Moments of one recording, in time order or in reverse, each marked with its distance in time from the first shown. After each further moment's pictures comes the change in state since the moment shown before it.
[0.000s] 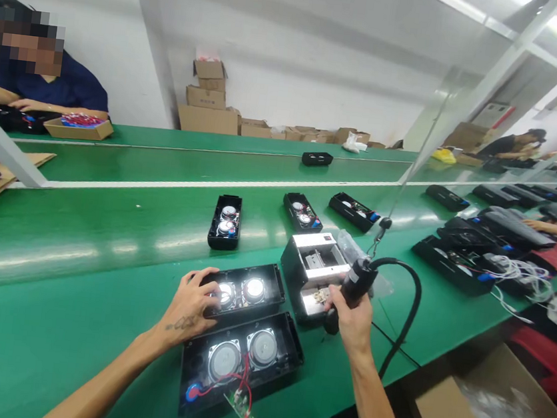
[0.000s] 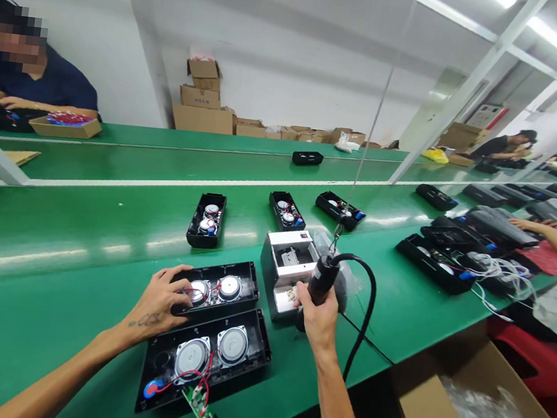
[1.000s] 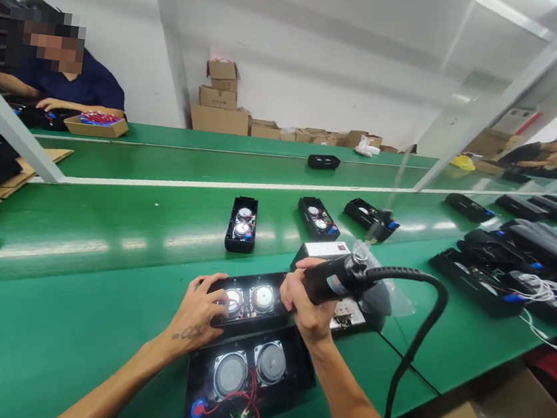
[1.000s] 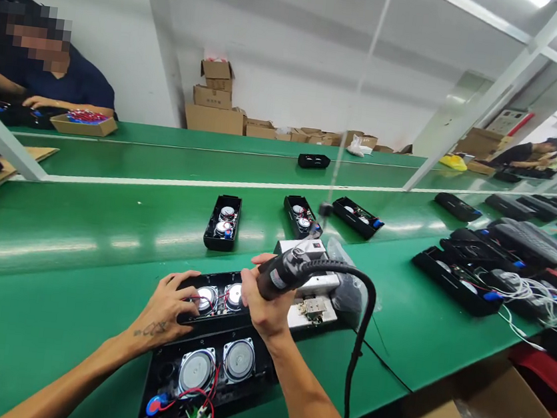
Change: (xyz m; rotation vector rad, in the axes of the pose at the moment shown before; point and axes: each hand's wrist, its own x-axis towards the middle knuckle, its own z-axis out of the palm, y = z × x) left_hand -0.002 0.002 0.007 -0.034 0.045 -0.026; right_hand -0.015 -0.071 0.120 0.508 -0.336 -0.181
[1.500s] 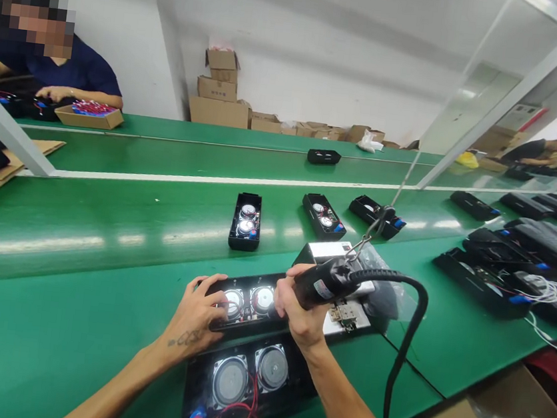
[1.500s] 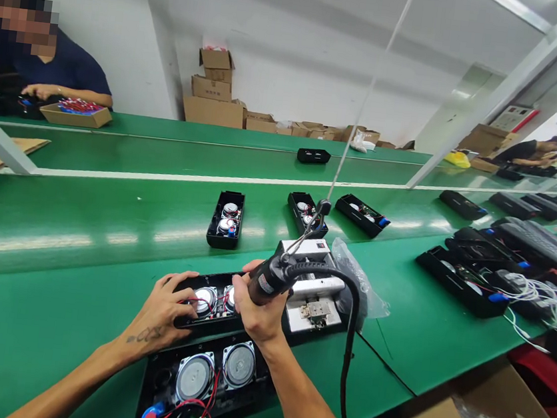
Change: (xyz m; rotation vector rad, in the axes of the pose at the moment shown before) left_hand -0.002 0.001 0.001 -0.024 0.041 0.026; right_hand -0.009 0.028 -0.001 0.010 -0.039 0.045
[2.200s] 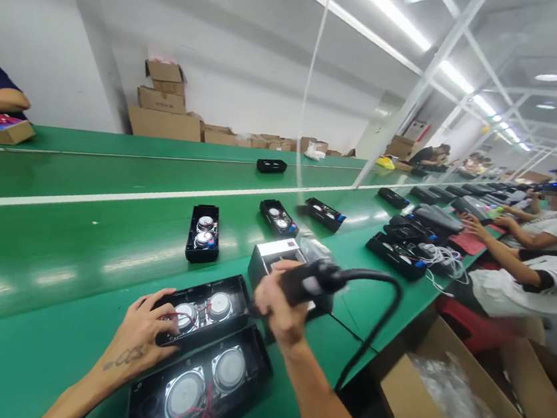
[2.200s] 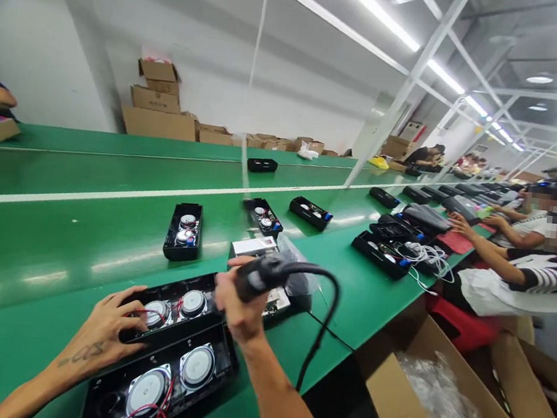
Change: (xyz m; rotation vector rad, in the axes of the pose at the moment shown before) left_hand 0.005 -0.028 0.009 0.068 -0.063 0.007; right_hand 0.000 -0.048 -0.030 -0.059 0.175 -0.157
